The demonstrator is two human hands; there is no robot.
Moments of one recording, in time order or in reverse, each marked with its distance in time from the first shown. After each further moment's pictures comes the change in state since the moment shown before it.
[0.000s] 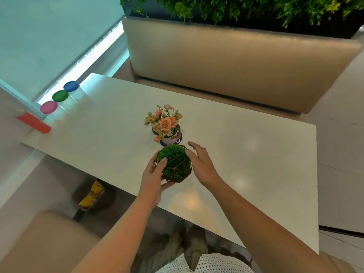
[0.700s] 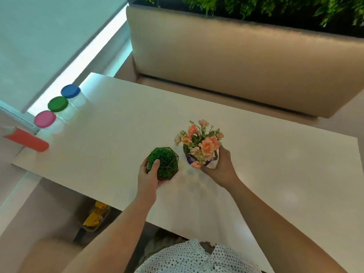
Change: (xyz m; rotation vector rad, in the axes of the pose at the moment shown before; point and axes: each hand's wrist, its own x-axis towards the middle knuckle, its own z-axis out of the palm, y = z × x) left_hand 0.172 0.056 -0.128 -0.020 0.174 0.030; right_hand 0.141 0.023 0.078 -0.329 0.128 0.000
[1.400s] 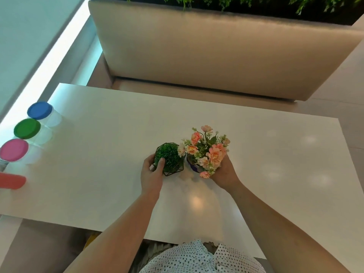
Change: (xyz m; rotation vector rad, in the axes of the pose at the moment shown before) left_hand 0.097 0.023 0.003 0.260 -0.186 0.096; right_hand 0.018 -0.032 0.032 0.133 0.200 -0.210
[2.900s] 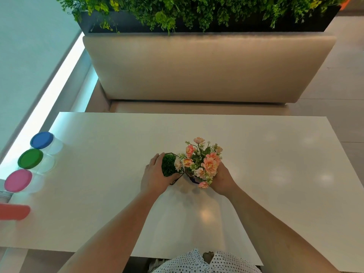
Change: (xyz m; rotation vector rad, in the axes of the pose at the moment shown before) left_hand 0.018 0.062 0.015 1.147 -0.260 0.392; right_hand 0.004 -0.001 0.000 0.107 -0.058 0.140
